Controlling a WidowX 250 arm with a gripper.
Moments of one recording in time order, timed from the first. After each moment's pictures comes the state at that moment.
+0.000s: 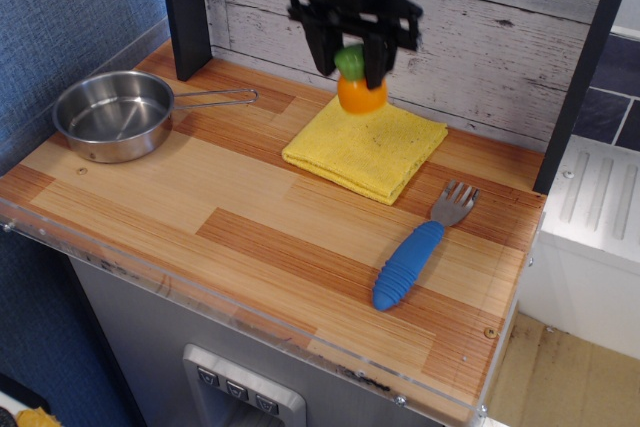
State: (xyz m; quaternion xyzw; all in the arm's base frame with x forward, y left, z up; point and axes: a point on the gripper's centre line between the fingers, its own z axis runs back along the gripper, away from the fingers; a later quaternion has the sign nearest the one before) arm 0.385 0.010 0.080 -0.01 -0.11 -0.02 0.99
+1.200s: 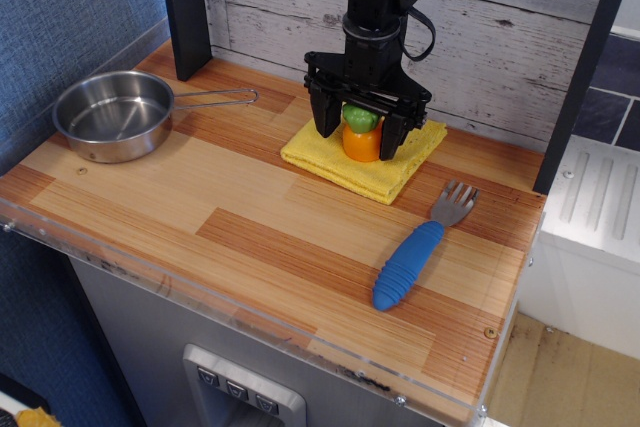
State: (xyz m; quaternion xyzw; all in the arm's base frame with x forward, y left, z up) arm 0.385 0.006 0.024 0.03 -0.06 -0.01 1.00
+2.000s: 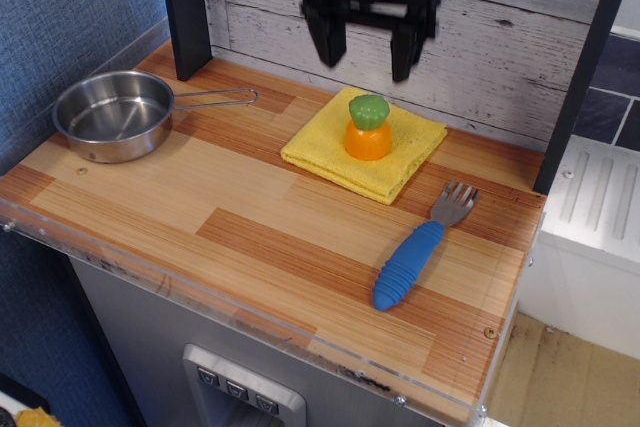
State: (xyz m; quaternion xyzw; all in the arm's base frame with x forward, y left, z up) arm 0.385 0.008 0.108 -0.02 -0.12 0.02 0.99
